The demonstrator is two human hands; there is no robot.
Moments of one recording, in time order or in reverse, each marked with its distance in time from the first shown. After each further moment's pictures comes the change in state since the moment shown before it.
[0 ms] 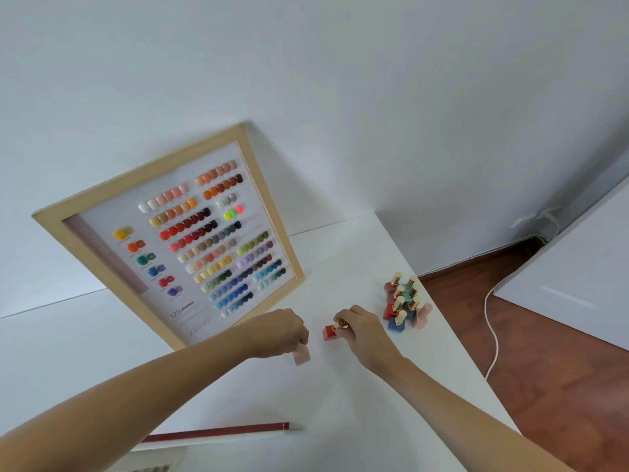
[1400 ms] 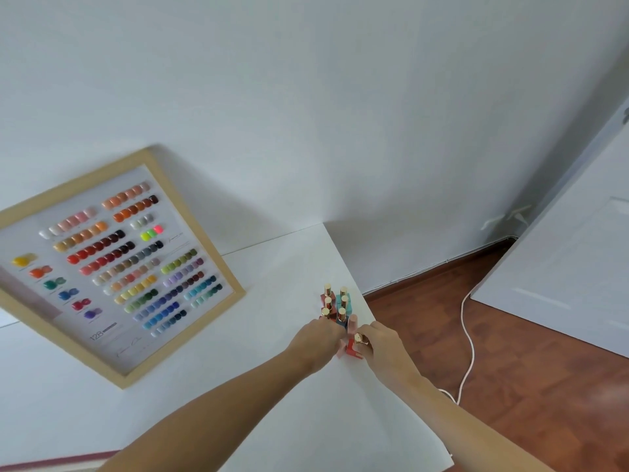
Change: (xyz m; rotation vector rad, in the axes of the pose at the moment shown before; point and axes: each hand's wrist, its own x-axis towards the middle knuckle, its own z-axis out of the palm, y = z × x) left_hand 0.161 0.167 -0.004 -0.201 0.188 -0.268; right_hand -0.060 0.135 -0.100 -0.004 0.060 0.111
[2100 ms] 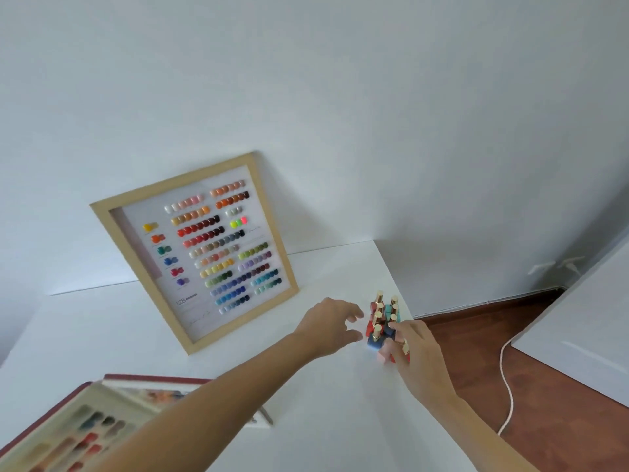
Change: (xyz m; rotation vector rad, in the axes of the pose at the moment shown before) left_hand -0.101 -0.034 -0.072 -0.228 0.201 -0.064; right_hand -0.033 -0.067 -0.001 0.037 0.246 -0.146
